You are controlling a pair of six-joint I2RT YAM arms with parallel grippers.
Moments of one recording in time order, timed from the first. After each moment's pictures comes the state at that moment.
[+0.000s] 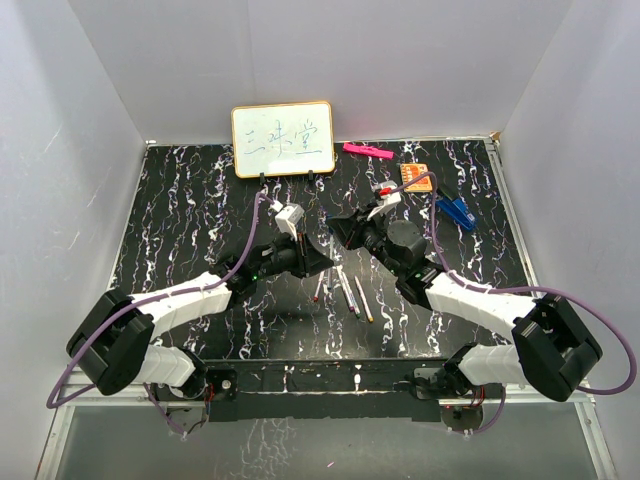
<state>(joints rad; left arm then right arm) -0.72 1.34 0.62 0.40 0.36 -0.63 0.69 1.26 0.62 0.63 0.02 0.44</state>
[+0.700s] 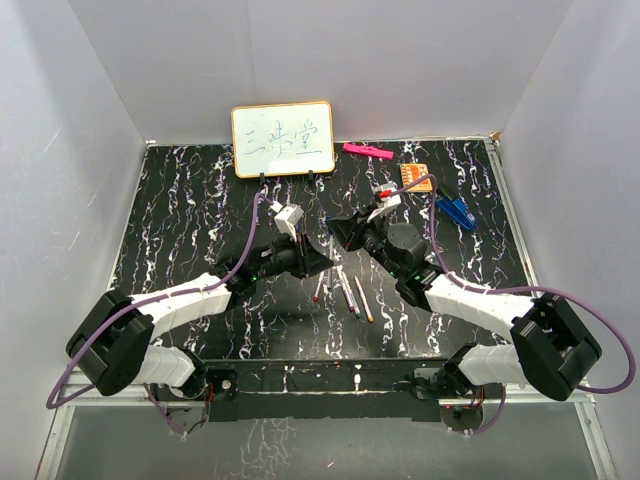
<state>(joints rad) -0.72 1.33 0.60 0.43 0.36 -0.63 0.69 1.27 0.60 0.66 0.03 0.44</state>
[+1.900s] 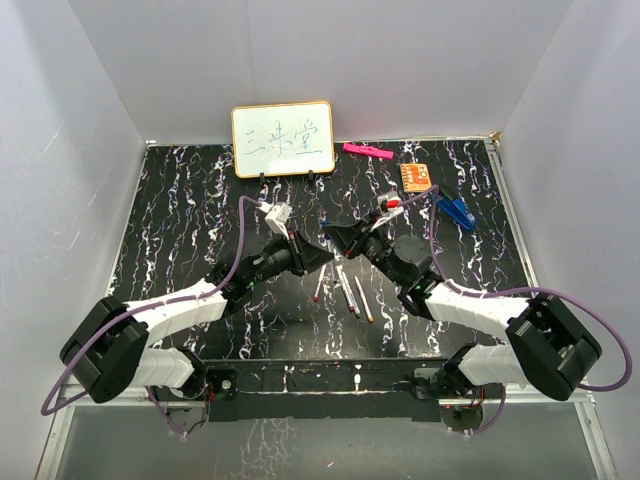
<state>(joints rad) -0.73 1.28 0.54 0.58 0.29 -0.75 0.71 1.27 0.51 0.85 -0.02 0.50</state>
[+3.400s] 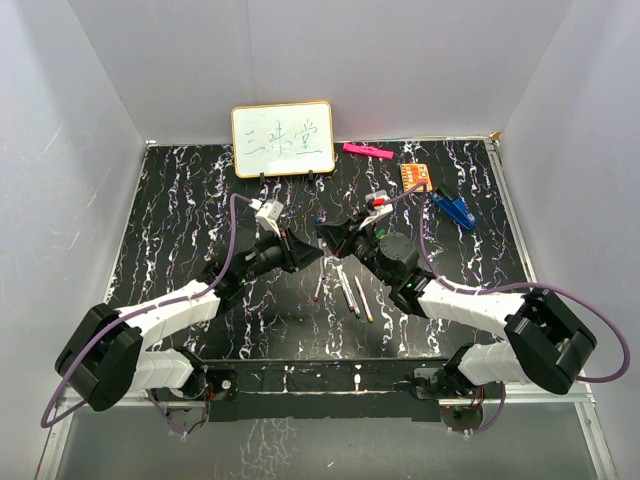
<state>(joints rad) -0.65 1.24 0.53 0.54 0.30 -0.69 0.79 1.30 0.58 0.76 0.08 0.47</state>
